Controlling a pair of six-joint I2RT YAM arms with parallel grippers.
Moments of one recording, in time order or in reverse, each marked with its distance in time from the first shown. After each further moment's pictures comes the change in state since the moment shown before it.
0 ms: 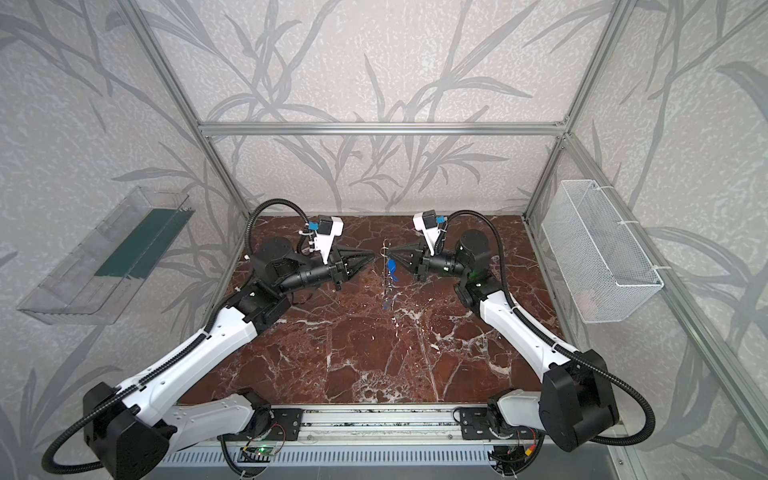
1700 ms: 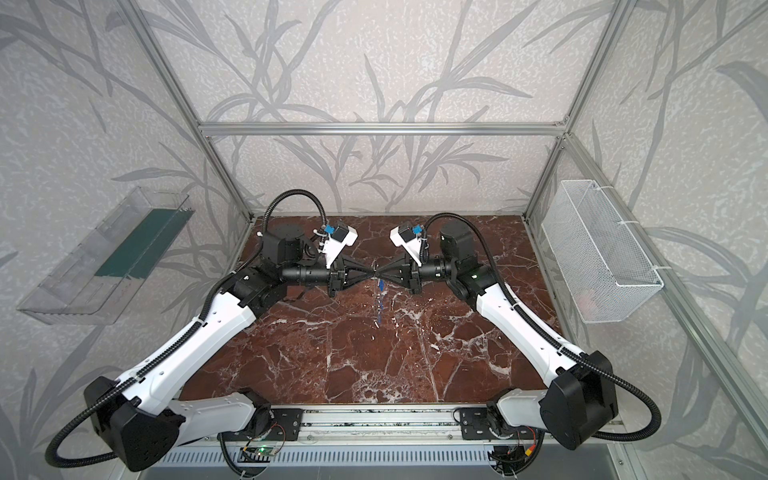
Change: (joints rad) left arm 0.023 0.082 0.152 -0.426 0.198 0.228; right arm 0.089 0.019 0.145 -0.470 -0.093 -0.350
